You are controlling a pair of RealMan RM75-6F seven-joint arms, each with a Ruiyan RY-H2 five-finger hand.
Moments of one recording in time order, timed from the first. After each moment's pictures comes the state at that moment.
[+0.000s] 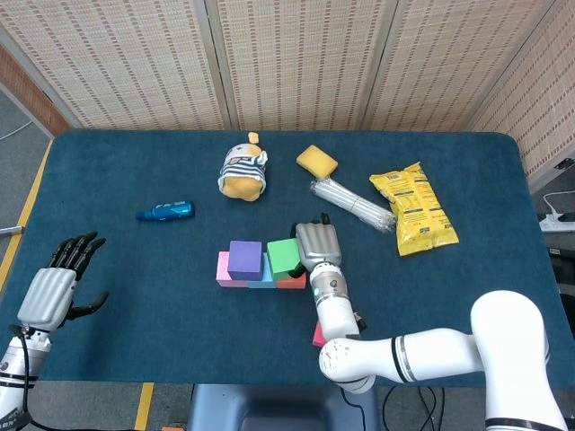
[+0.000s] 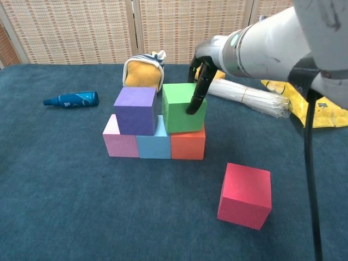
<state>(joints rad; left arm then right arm) -0.31 -1.08 -0.05 -1.67 1.46 1.36 -0.06 1.25 -1.60 0.41 -1.80 0.00 1.37 -0.88</state>
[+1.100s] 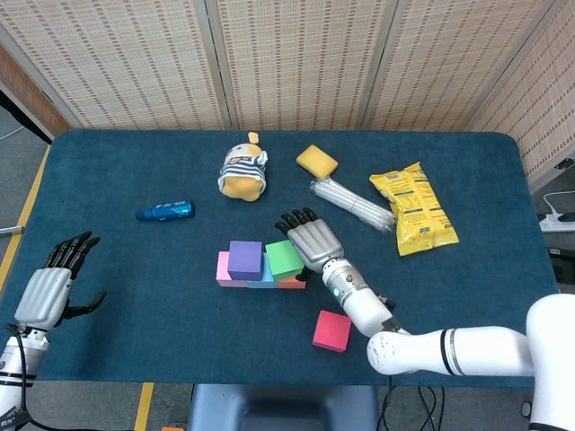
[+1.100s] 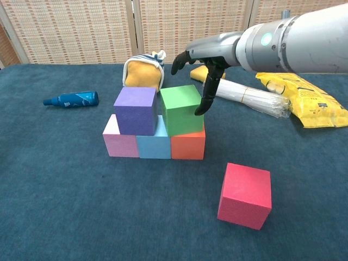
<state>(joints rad) -0.29 -1.07 -0.08 -1.70 1.42 1.32 -0.10 1.14 -1.39 0.26 -1.81 -0.40 0.93 -0.80</state>
